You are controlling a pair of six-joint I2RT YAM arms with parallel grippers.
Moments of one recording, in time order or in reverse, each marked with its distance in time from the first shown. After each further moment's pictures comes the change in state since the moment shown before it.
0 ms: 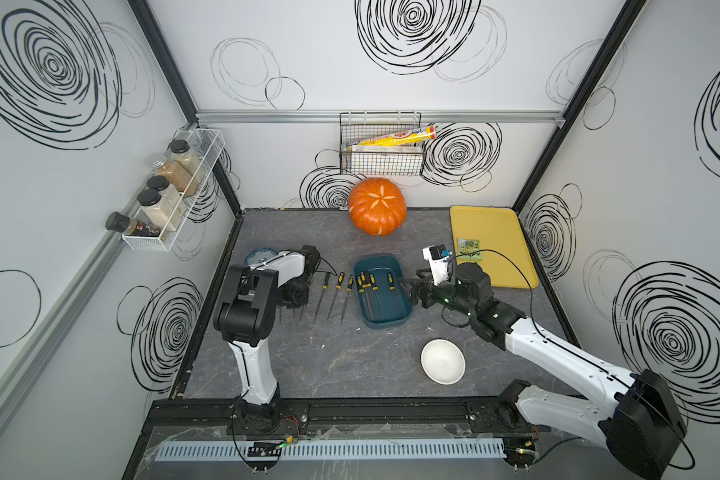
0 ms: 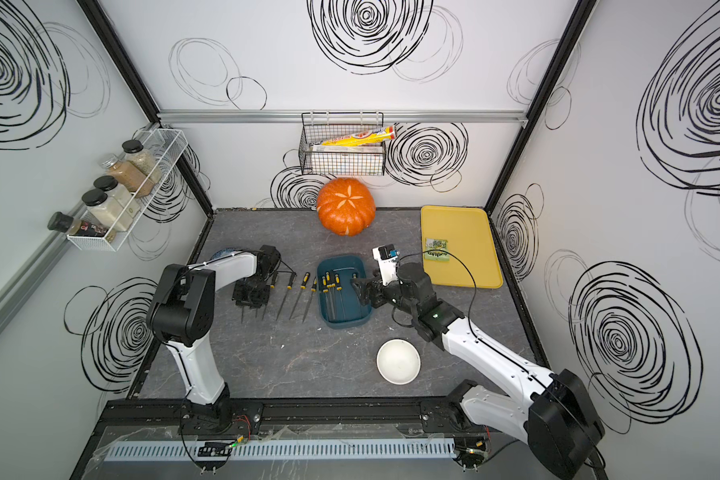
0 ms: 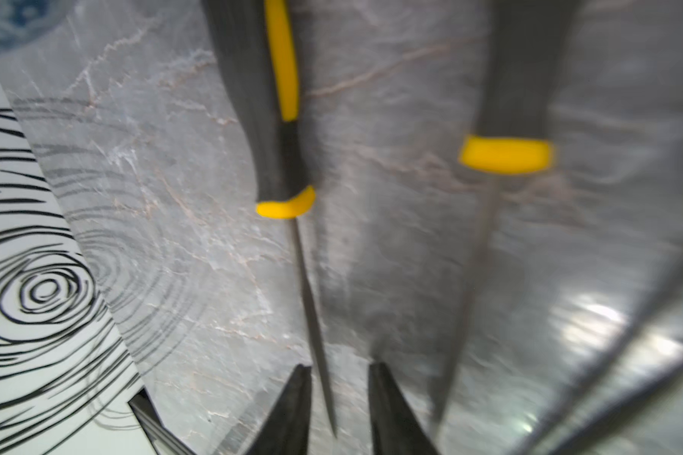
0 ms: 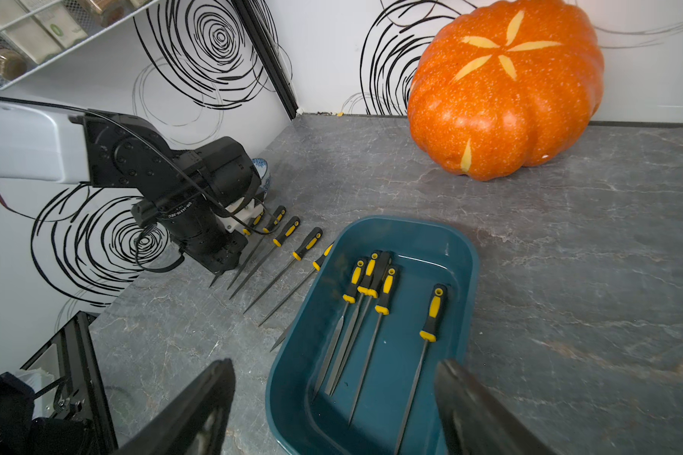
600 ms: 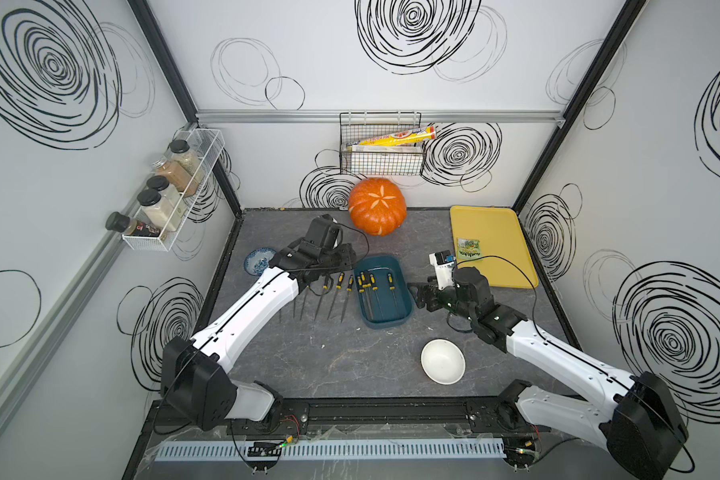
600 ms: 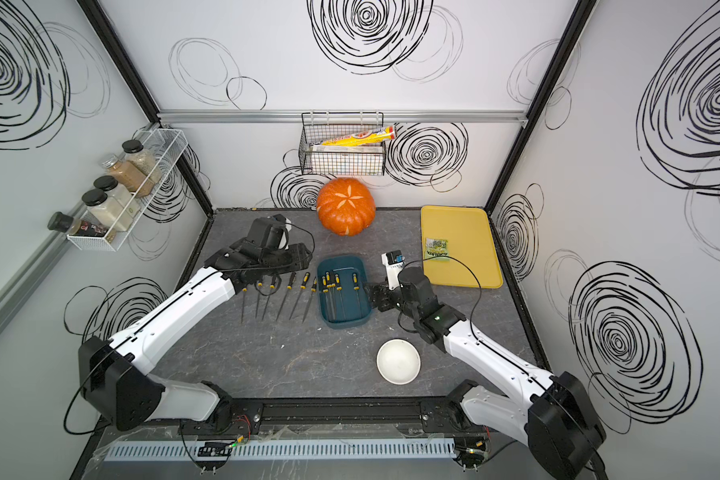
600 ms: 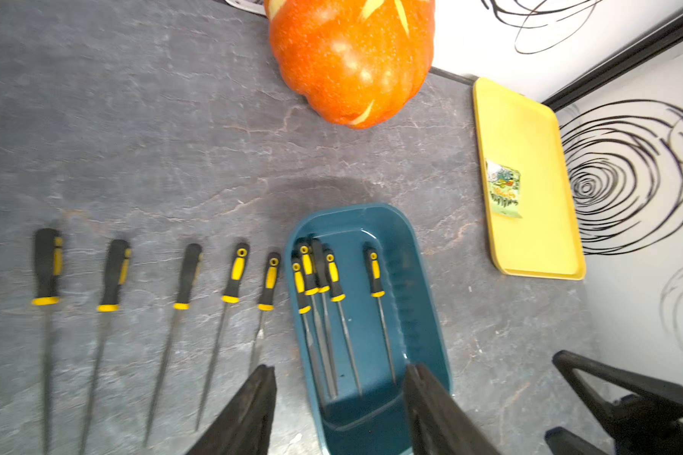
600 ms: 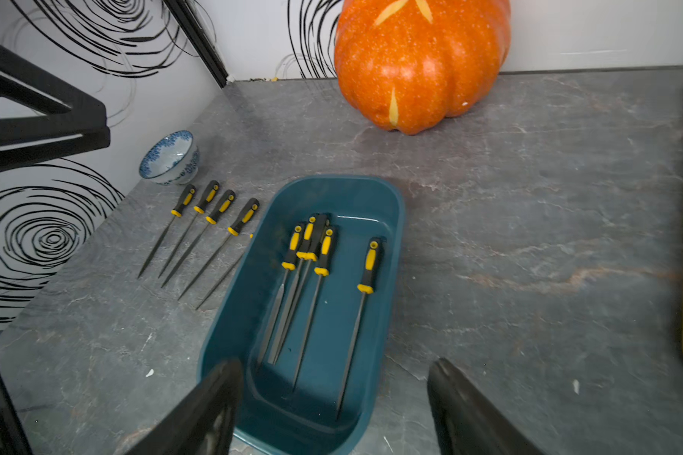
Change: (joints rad) left arm -0.311 -0.482 0.032 0.394 0.484 -0.285; right arm -0.025 -0.052 -0.062 -0.116 0.154 0.005
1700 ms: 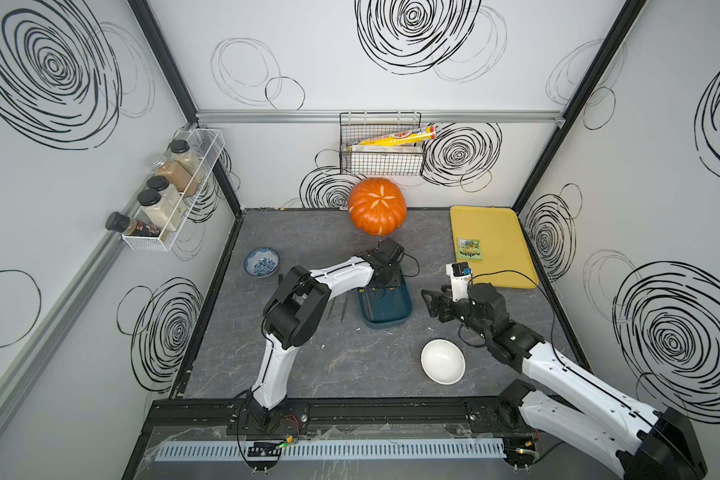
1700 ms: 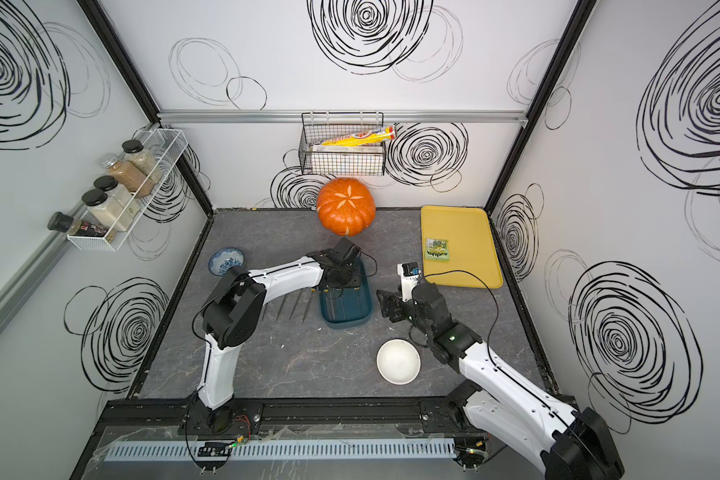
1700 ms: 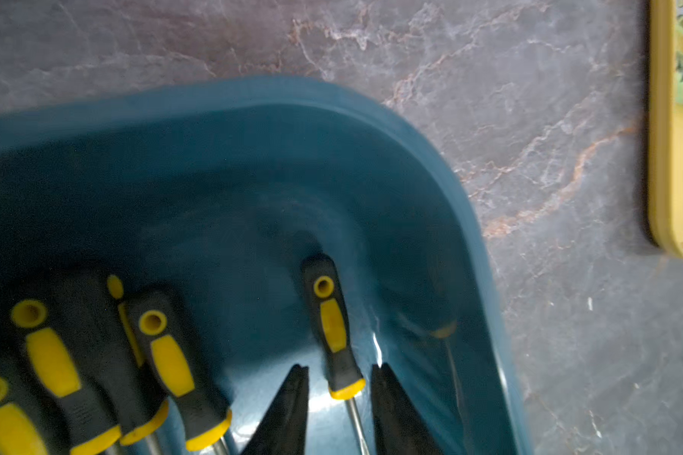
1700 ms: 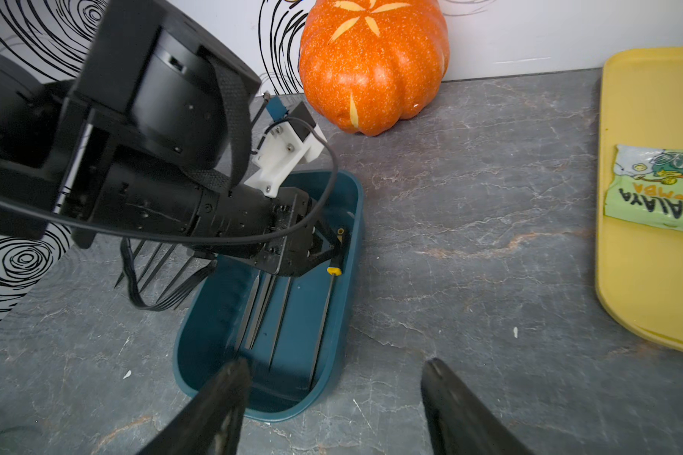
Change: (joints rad) left arm -0.185 0.683 0.292 0.109 -0.074 -0.030; right arm -0.003 -0.179 -0.122 -0.008 0.063 0.019
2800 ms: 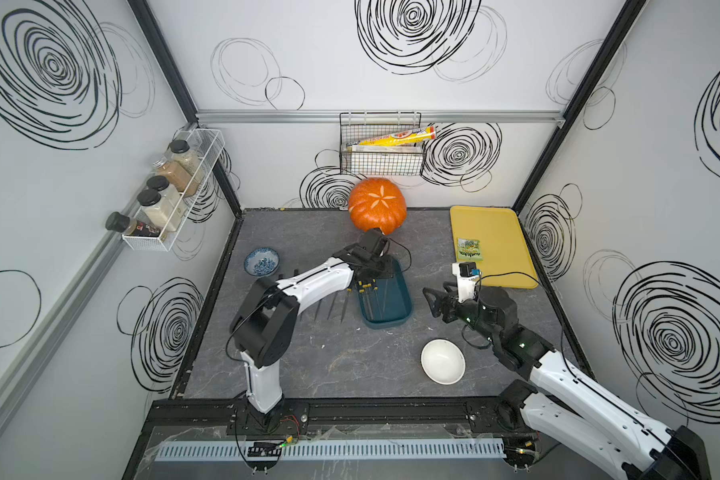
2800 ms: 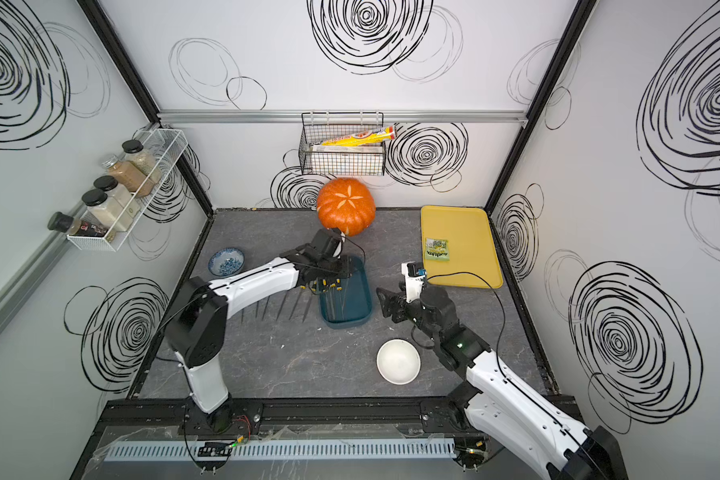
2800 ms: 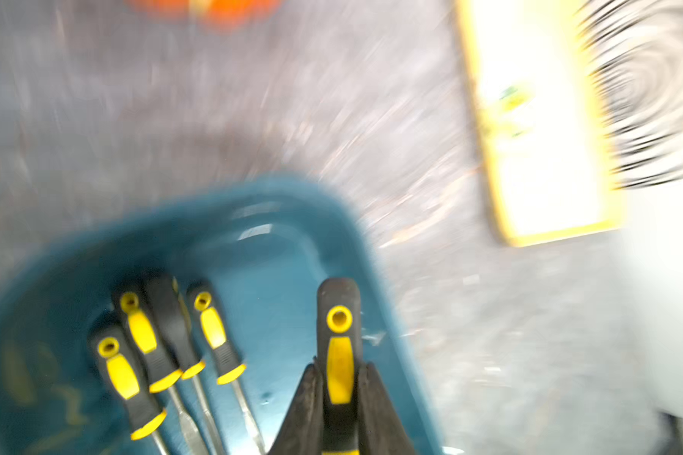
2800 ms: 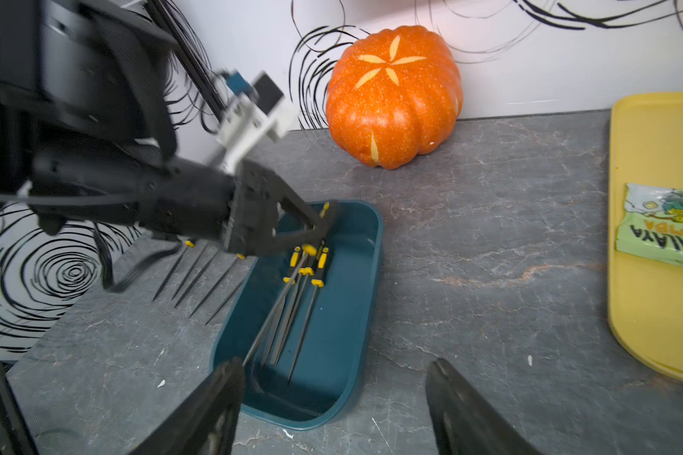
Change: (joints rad) left arm 0.067 -0.356 -0.201 0.212 0.162 0.061; right arm 0.000 -0.104 -0.013 0.029 -0.069 -0.002
